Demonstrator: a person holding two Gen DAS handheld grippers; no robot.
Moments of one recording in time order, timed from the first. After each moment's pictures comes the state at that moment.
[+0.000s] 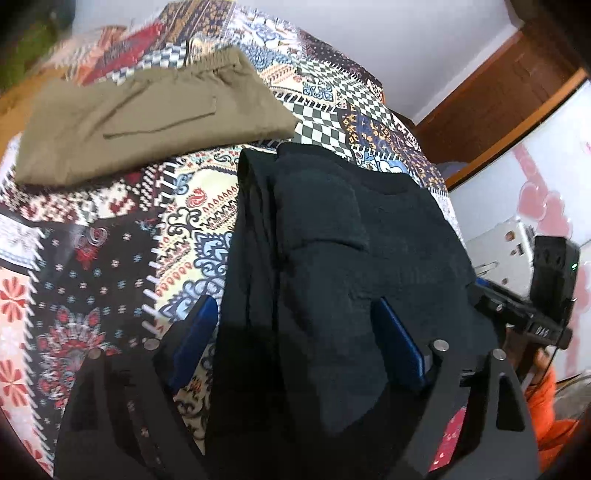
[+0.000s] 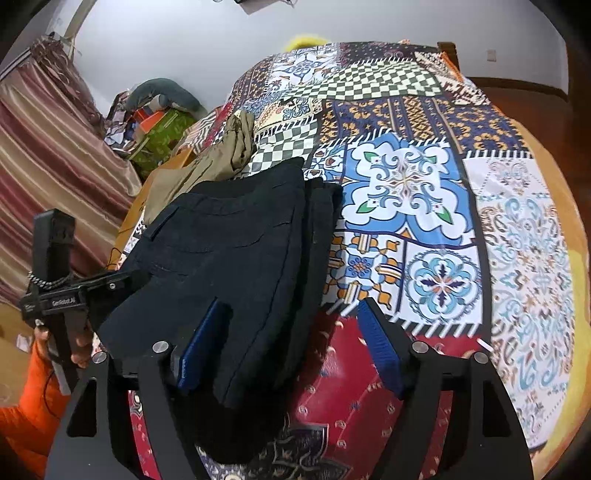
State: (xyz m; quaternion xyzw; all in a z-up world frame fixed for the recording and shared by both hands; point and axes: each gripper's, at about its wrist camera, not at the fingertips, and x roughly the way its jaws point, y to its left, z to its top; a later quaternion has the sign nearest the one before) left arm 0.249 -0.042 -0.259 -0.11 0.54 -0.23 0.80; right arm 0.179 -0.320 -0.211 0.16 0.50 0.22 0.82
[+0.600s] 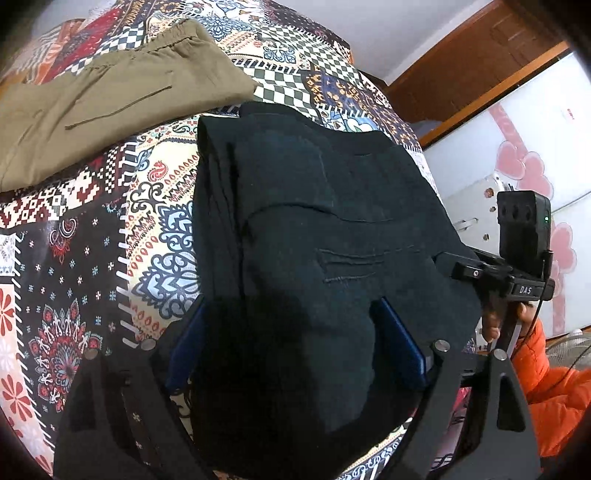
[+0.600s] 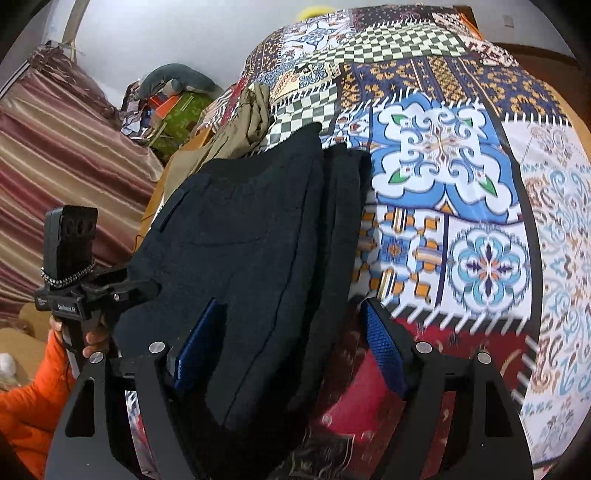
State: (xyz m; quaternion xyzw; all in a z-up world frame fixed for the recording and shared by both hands) left arm 0.242 -0.054 -0.256 -0.08 0.58 -0.29 0.75; right arm 0.175 -0.318 -0.226 0.19 0.54 0.27 0.77
